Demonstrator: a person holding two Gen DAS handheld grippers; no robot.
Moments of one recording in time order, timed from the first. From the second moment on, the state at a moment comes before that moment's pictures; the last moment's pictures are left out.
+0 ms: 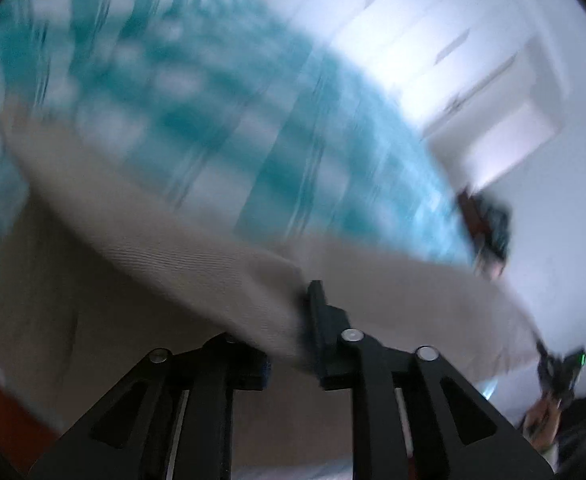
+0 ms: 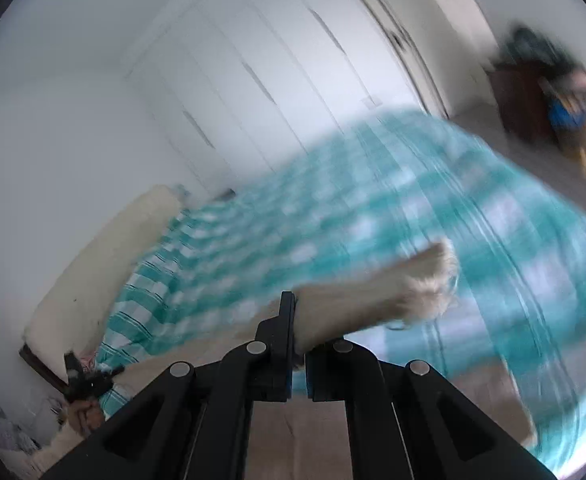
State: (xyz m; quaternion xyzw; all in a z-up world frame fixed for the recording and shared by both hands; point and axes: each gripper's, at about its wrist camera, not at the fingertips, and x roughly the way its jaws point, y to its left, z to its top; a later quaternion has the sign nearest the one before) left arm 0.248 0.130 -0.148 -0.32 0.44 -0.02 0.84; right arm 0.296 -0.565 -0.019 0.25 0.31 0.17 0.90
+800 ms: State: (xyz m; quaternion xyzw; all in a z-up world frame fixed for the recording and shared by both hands) left arm 0.211 0.117 -0.209 -0.32 0.51 -0.01 0.80; right arm 0.291 -0.627 -0.176 0.26 0.49 0.01 0.83
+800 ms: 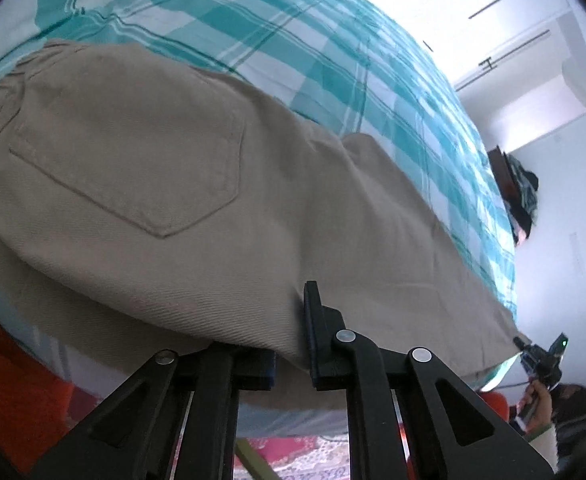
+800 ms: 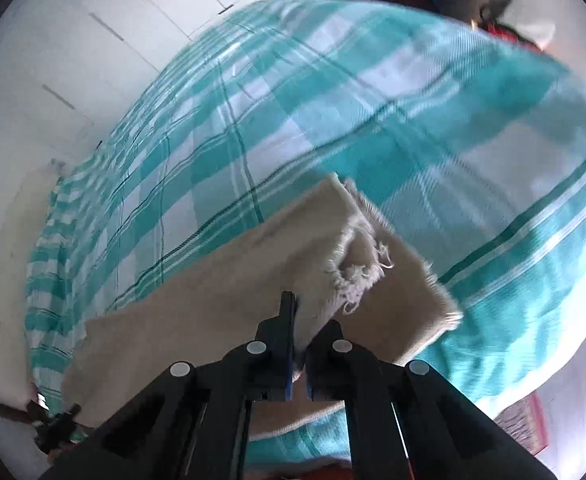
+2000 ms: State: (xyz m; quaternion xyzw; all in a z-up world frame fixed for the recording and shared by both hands) left arm 0.250 0.047 -0.206 -0.07 0.53 0.03 0.85; right arm 0.272 -0.443 -0.140 0.08 0.48 0.06 0.87
